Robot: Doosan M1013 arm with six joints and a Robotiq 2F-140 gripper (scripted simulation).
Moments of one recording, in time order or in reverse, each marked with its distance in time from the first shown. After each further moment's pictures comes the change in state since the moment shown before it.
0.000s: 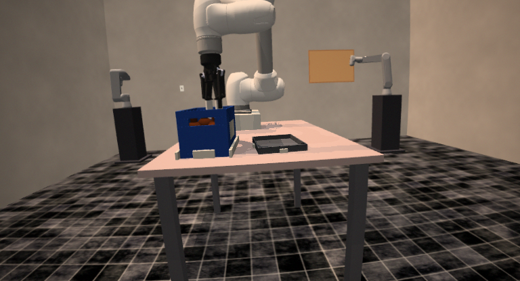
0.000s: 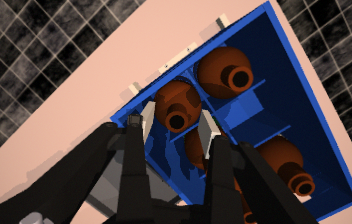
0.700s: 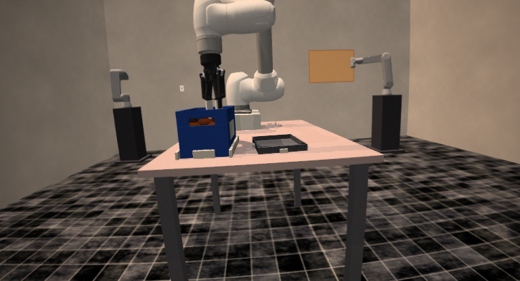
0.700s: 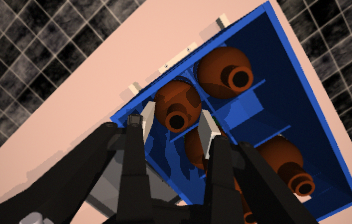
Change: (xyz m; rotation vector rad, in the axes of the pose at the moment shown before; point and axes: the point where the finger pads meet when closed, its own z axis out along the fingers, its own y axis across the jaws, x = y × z) arm 0.000 0.000 0.000 0.000 0.000 0.000
